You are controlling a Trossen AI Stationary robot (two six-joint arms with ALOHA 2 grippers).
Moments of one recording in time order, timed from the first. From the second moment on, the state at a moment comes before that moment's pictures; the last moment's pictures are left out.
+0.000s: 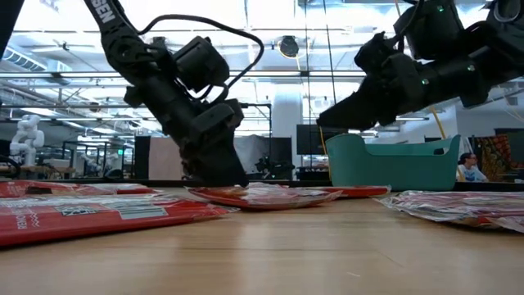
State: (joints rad) left arm 0.09 1.81 0.78 0.17 0.11 -0.34; right arm 0.06 1.45 0.30 0.88 0.10 0.07
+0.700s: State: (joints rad) left arm 0.15 1.60 0.78 0.08 0.13 -0.10; right arm 0.09 1.47 0.35 0.87 0.28 0.36
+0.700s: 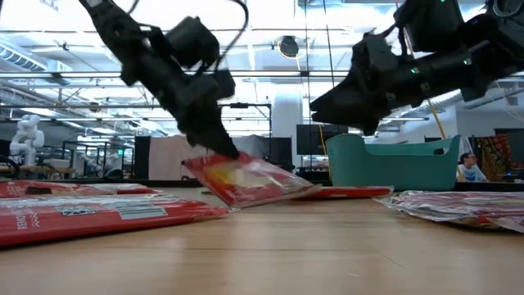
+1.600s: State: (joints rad) left arm 0.13 1.35 0.78 0.01 -0.05 0.05; right arm -0.04 1.62 0.54 0.72 0.10 0.30
